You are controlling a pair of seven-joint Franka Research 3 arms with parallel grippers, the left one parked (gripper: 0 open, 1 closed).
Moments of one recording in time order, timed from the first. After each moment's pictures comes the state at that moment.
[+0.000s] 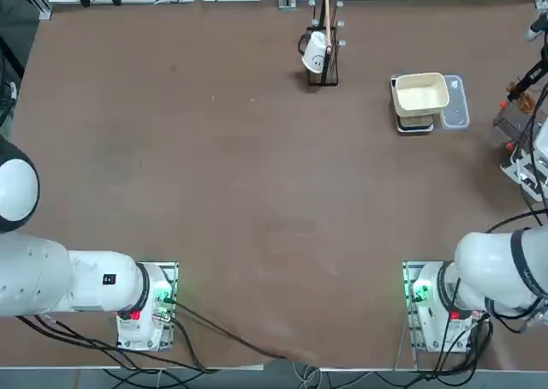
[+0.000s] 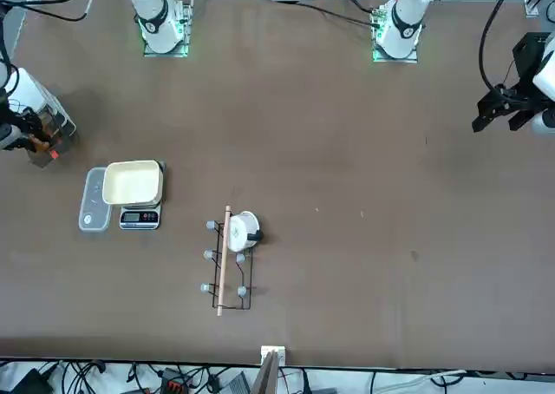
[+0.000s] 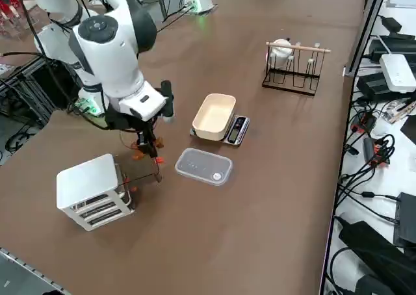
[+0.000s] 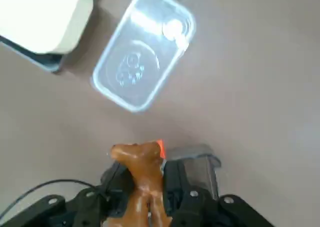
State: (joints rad) arm -0.38 0.15 -0.13 -2.02 0.05 2.12 -1.10
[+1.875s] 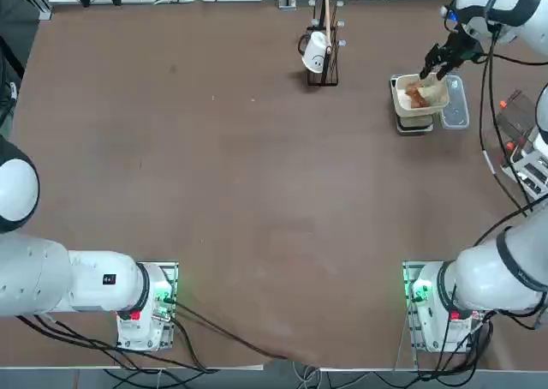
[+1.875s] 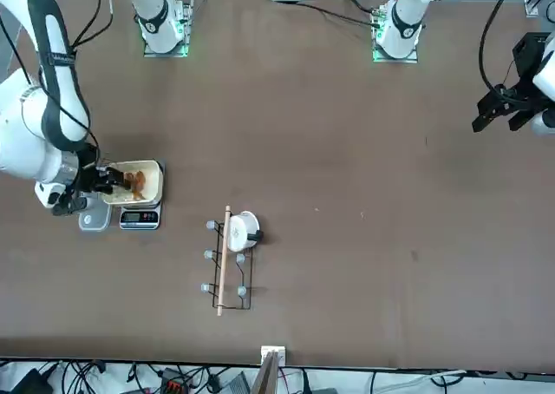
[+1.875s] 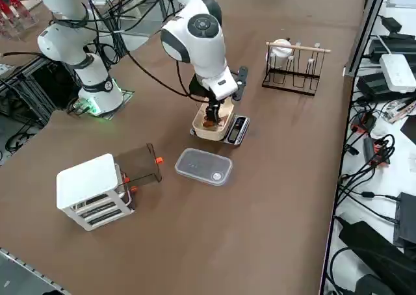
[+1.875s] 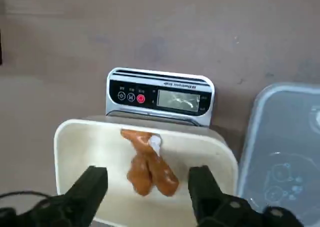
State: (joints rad) arm -0.03 0.33 -0.11 -1.95 0.31 2.15 -0.44
